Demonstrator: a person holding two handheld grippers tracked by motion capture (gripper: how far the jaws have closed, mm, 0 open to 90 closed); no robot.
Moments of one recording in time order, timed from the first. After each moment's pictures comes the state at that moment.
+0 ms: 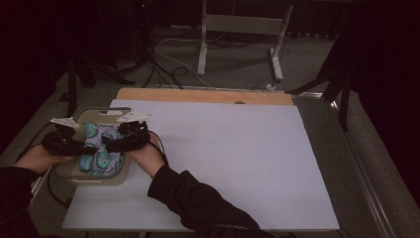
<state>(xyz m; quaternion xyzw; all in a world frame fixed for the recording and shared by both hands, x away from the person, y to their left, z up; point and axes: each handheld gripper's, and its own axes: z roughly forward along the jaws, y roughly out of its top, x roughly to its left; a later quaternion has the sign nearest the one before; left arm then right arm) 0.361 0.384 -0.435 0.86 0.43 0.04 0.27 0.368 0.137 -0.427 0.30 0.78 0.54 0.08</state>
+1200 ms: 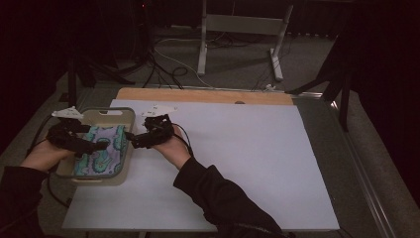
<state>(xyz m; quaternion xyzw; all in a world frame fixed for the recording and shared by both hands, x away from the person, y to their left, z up) 0.346 0.337 -0.388 0.84 0.42 0.11 0.34 0.383 0.071 -0.414 0.26 0.79 0.55 0.10</state>
